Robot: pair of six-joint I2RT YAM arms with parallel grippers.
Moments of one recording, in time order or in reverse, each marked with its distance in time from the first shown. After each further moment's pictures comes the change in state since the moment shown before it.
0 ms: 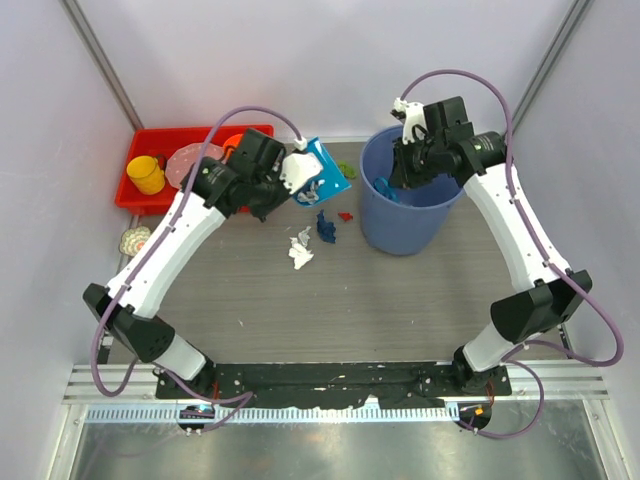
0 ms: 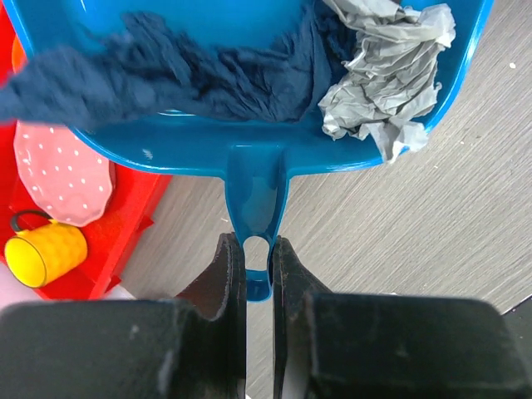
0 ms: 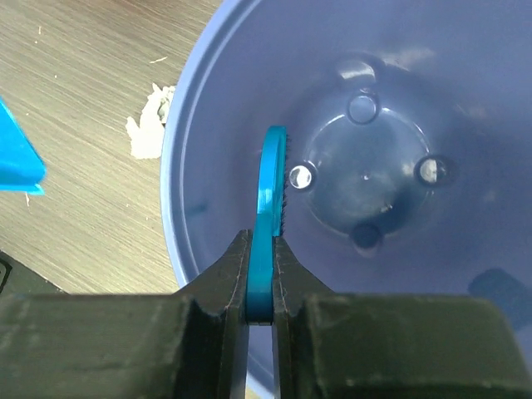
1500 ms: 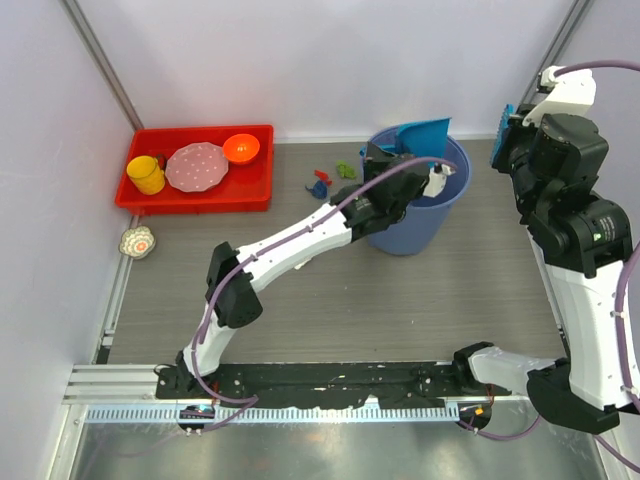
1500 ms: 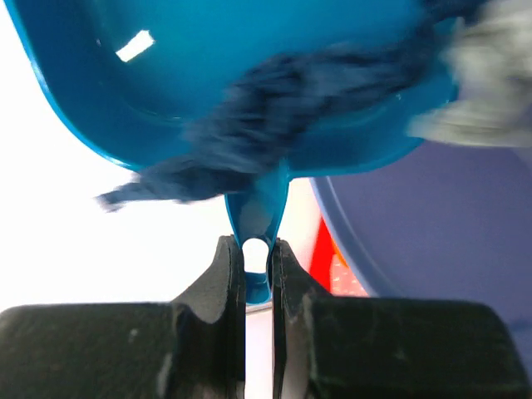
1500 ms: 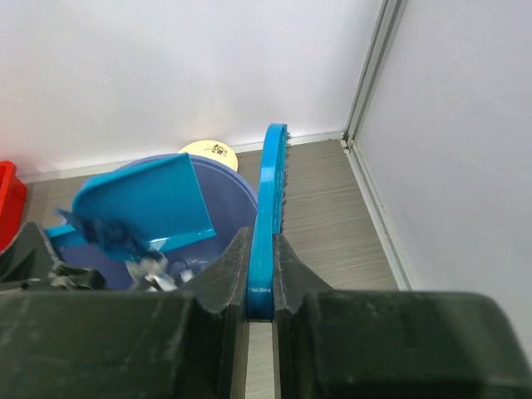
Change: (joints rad) left arm -0.433 0.598 0.432 0.672 -0.781 0.620; right arm 0.003 -0.438 0.040 0.173 0.753 0.088
